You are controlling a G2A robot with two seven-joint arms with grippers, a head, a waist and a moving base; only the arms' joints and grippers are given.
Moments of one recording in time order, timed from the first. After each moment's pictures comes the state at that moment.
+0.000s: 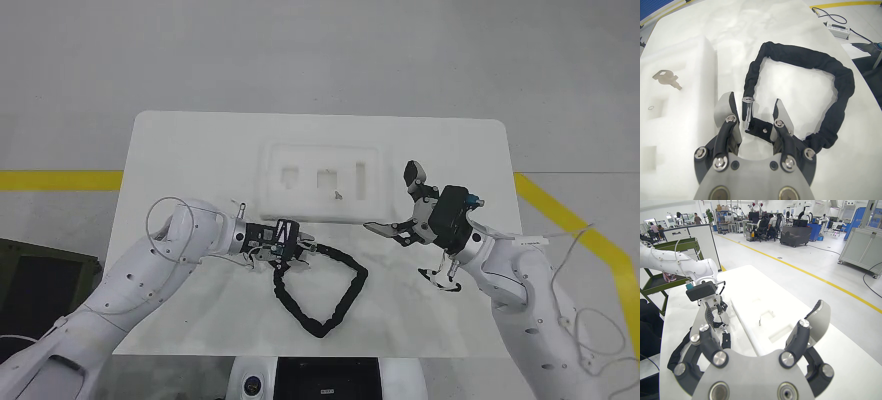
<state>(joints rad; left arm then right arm) 0.84 -0.93 -0.76 -1.38 1.78 -1.01 0.45 -1.33 -1.12 1.38 -1.85 -1.11 -0.75 0.04</state>
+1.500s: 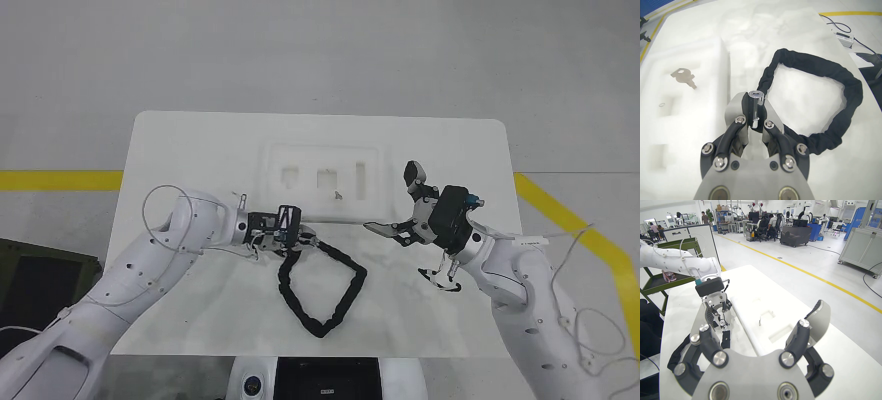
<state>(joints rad) 0.80 -0.94 -0.76 -1.37 1.68 -1.00 0.40 -1.33 -1.12 1.38 -1.85 -1.11 -0.75 0.04</state>
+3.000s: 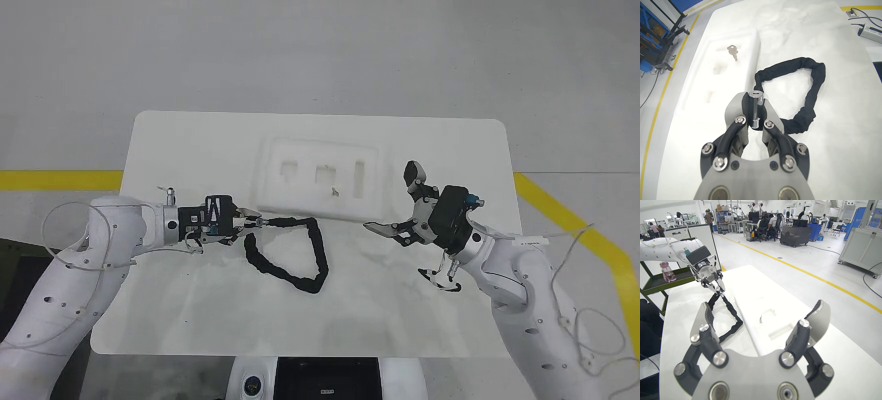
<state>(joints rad) 1.07 -0.77 -1.18 -1.55 1.76 -1.01 0.47 -1.33 -1.12 1.38 -1.85 -1.11 -0.75 0.04</state>
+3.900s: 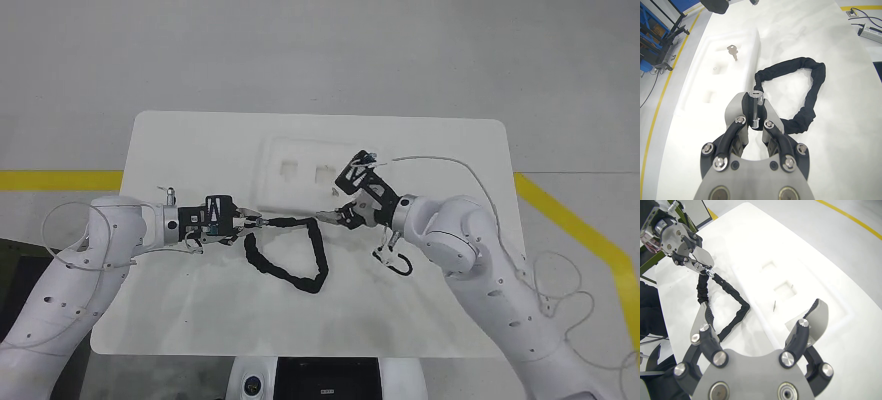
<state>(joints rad) 1.07 -0.77 -1.18 -1.55 1.76 -1.01 0.47 -0.96 -1.19 1.02 -1.77 -0.89 -0.33 0.78</state>
